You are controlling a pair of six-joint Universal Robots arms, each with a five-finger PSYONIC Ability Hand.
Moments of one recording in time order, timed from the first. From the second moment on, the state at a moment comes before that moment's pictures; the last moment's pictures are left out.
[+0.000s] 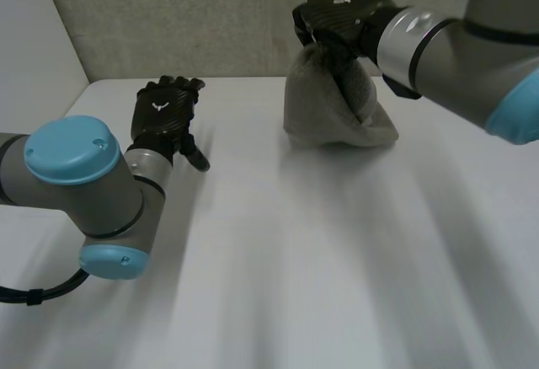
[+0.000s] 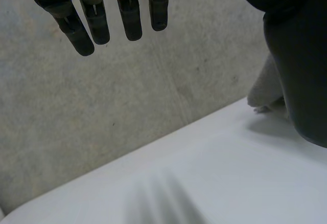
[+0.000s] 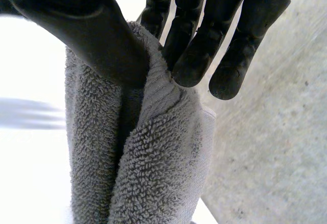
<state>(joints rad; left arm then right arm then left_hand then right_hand) 4.22 -2.09 -1.46 3.59 -1.69 3.24 2.08 -0.84 0.29 0.64 1.26 2.71 0.29 0.29 0.28 0.29 0.09 1.33 1.32 1.33 1.34 1.16</state>
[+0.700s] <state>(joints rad) 4.17 -2.15 -1.50 3.66 -1.44 2.96 2.06 -1.33 0.72 0.59 1.27 2.67 1.32 1.35 1.37 1.36 1.17 1.33 1.32 1.34 1.34 1.16</state>
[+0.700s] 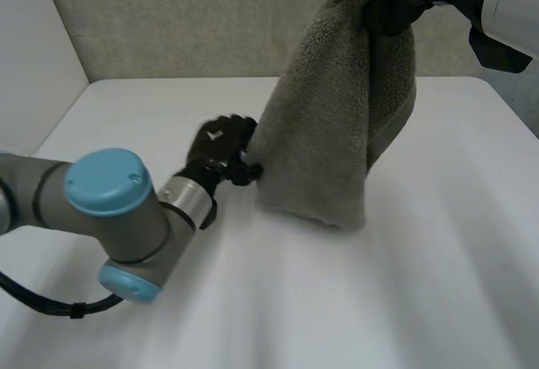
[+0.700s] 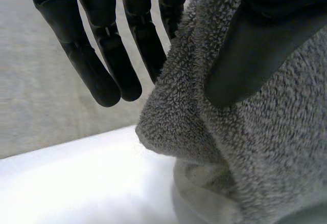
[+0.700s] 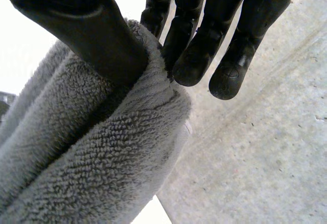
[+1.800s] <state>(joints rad) 4.31 -2.07 -1.75 3.77 -1.49 3.45 2.06 -1.14 1.44 -0.12 1.38 2.53 0.59 0.60 0.60 0.59 0.41 1.33 1.34 1.34 1.34 1.16</state>
